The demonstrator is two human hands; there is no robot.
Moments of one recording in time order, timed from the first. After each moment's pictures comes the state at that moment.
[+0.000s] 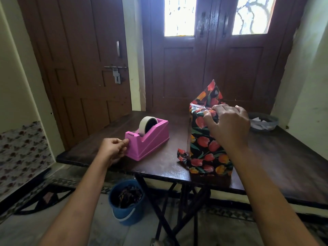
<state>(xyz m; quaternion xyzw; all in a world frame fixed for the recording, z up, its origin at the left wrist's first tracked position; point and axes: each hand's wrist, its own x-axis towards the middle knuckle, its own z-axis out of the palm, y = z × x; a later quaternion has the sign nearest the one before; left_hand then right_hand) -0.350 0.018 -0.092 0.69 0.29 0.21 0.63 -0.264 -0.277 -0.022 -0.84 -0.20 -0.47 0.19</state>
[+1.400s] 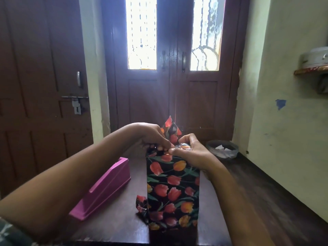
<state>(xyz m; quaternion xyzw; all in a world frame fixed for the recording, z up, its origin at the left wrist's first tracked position) -0.226 -0.155 0.082 0.97 -0.03 -0.08 0.23 -0.219 -0.316 0.013 -0.82 -0.23 0.01 0.52</state>
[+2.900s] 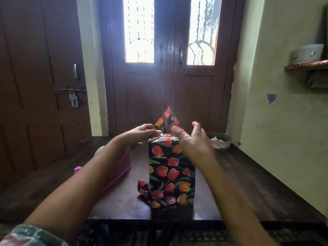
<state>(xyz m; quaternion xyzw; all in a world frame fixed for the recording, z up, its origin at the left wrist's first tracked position) -0.245 -0.115 0.028 0.83 -0.03 -0.01 0.56 -0.270 -0.305 0.018 -0.90 -0.09 -0.16 0.39</state>
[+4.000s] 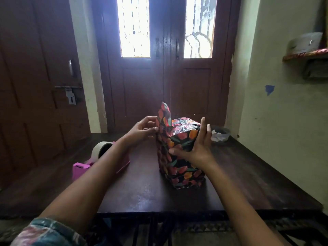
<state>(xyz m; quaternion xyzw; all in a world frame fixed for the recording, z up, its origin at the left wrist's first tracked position) -0.217 -0.117 -0.004 0.77 -0.18 0.08 0.61 -0.238 -0.330 -0.036 -0.85 -0.17 -0.18 0.47</state>
